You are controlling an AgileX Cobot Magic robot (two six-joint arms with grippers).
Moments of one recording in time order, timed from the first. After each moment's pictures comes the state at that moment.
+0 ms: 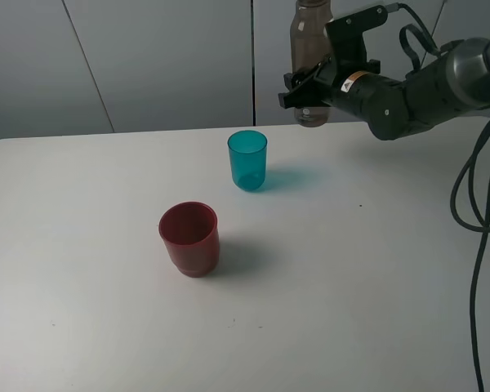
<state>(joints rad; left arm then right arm) 0.03 0.00 -0.51 0.02 1.09 -0.02 0.36 2.02 -1.07 0.01 -0.62 -0.15</state>
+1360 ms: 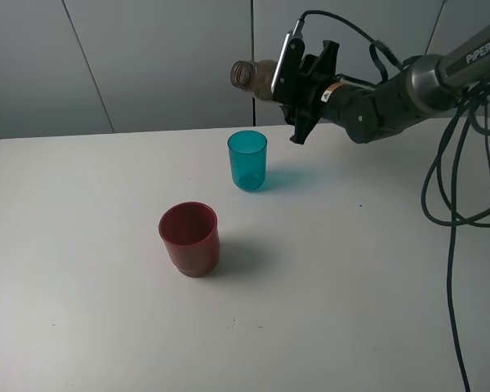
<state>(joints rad) 0.03 0.00 -0.51 0.02 1.09 -0.02 0.37 2.16 -1.20 0.01 -0.58 -1.17</state>
